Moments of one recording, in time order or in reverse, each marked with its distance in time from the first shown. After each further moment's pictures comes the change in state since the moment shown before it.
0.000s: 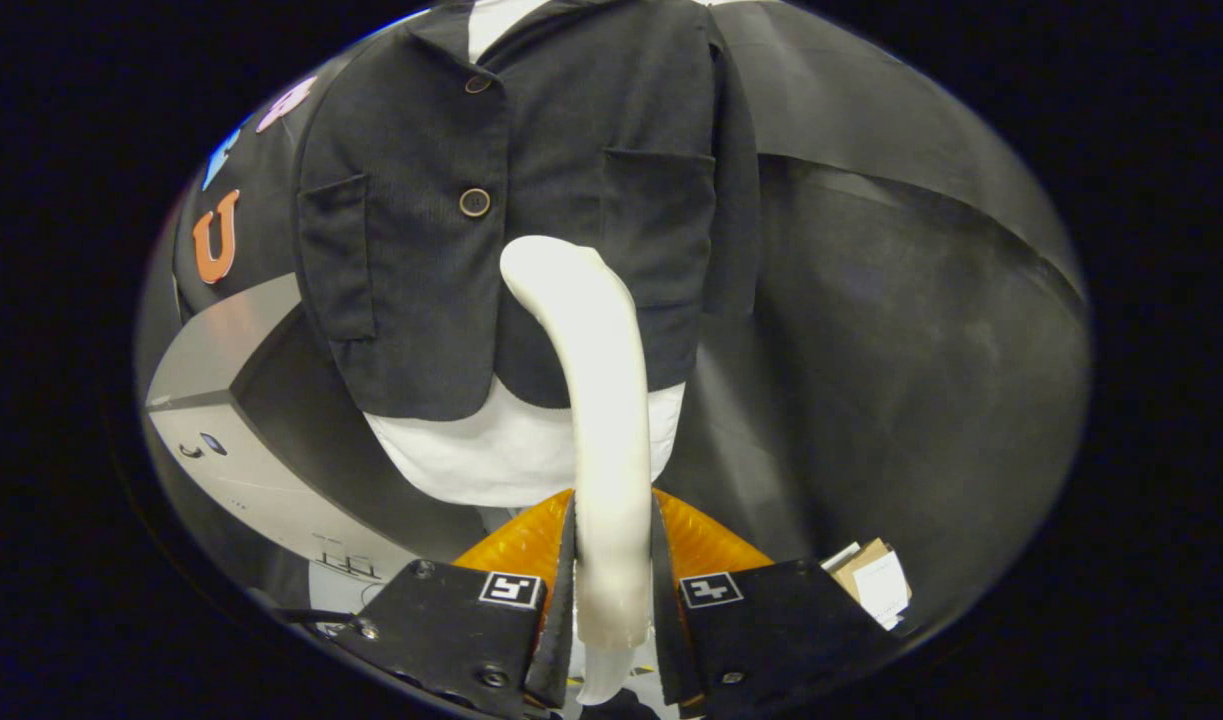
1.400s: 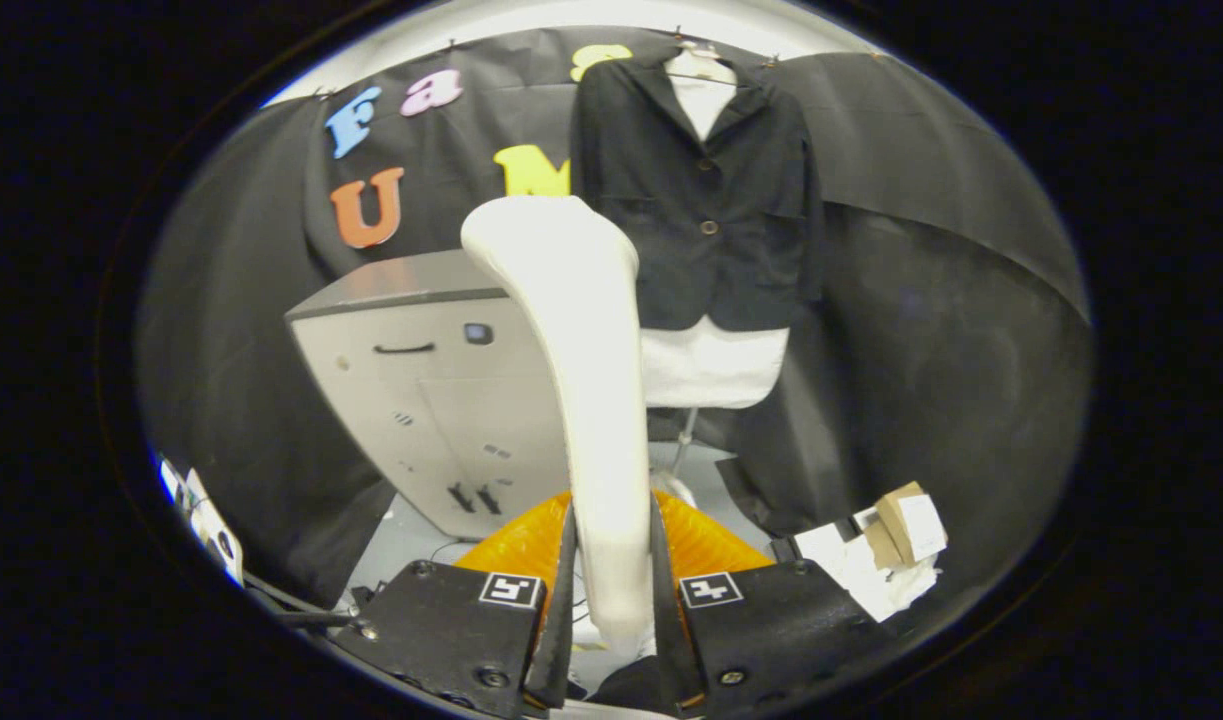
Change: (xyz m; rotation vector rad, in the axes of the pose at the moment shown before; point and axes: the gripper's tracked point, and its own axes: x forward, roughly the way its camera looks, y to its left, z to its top) arm -0.273 0.159 -0.198 -0.162 -0.045 0.243
